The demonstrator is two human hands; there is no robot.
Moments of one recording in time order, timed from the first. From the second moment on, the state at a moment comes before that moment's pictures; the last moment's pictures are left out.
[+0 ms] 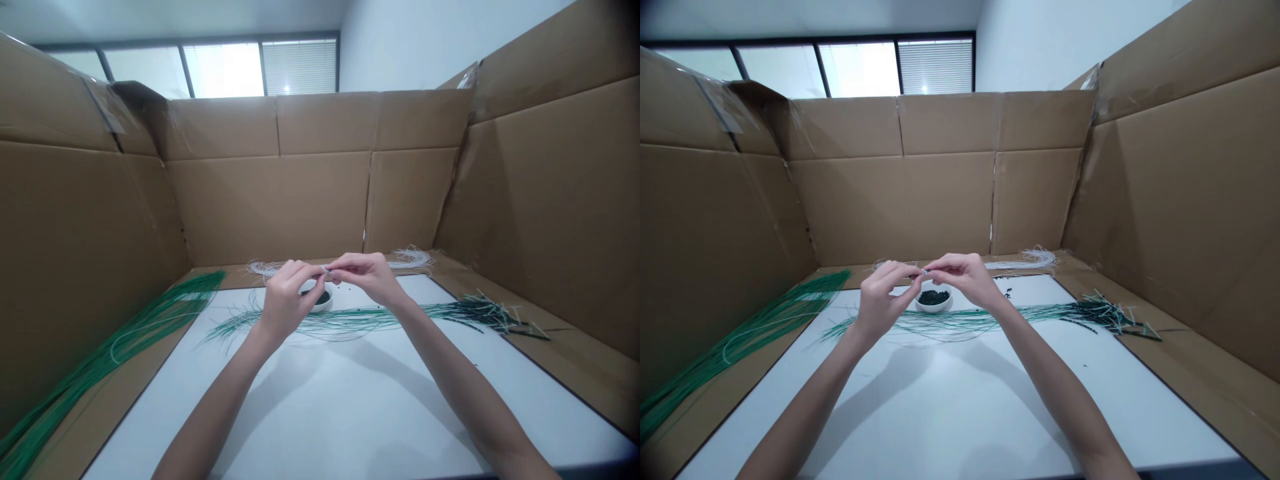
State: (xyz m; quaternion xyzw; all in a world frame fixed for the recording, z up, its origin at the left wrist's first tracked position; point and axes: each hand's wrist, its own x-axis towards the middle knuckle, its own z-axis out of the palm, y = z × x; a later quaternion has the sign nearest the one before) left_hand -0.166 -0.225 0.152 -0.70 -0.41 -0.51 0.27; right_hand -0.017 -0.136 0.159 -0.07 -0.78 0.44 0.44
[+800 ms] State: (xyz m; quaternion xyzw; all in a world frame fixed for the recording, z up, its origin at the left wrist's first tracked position) left_hand -0.172 -0.219 0.147 -0.71 -0.41 -0.51 0.27; right_hand -0.016 -0.144 0.162 -0.13 -0.82 0.26 0.49
